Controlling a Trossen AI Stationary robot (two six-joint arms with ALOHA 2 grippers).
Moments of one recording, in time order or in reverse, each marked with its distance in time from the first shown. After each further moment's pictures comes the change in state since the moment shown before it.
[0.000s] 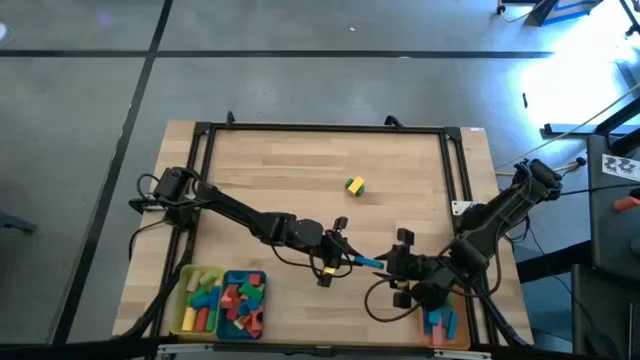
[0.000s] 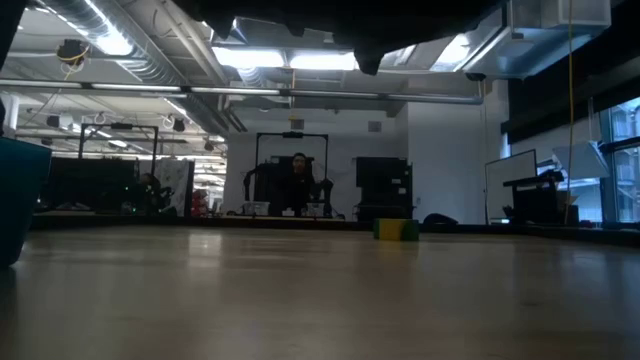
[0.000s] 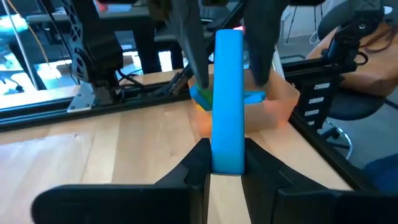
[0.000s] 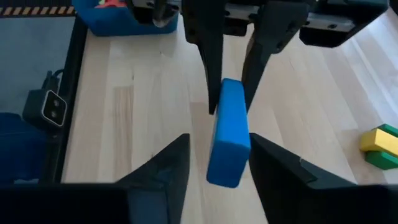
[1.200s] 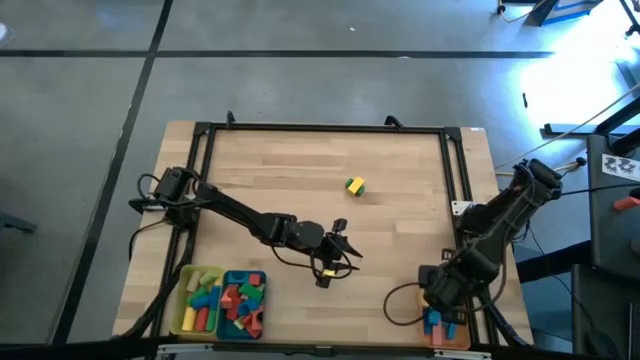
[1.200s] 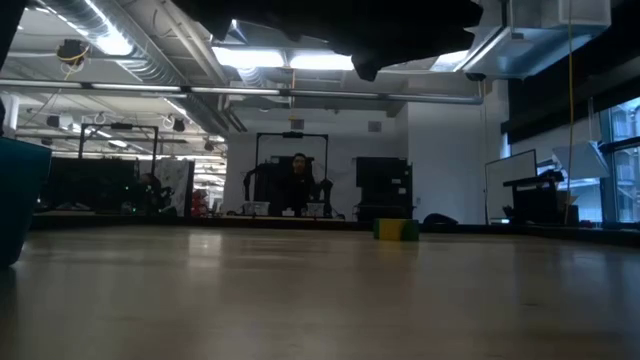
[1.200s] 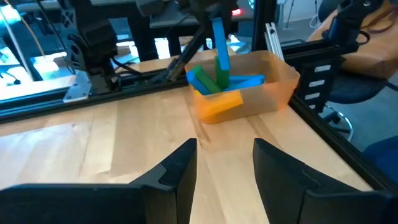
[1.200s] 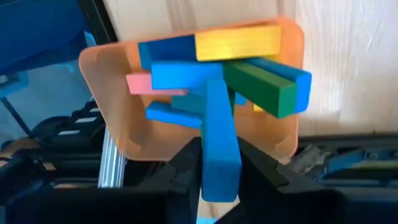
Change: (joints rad) left arm -0.003 0.001 0.000 -0.049 0.000 0.026; right arm 0.092 0.000 0.000 -0.506 -0.927 0.407
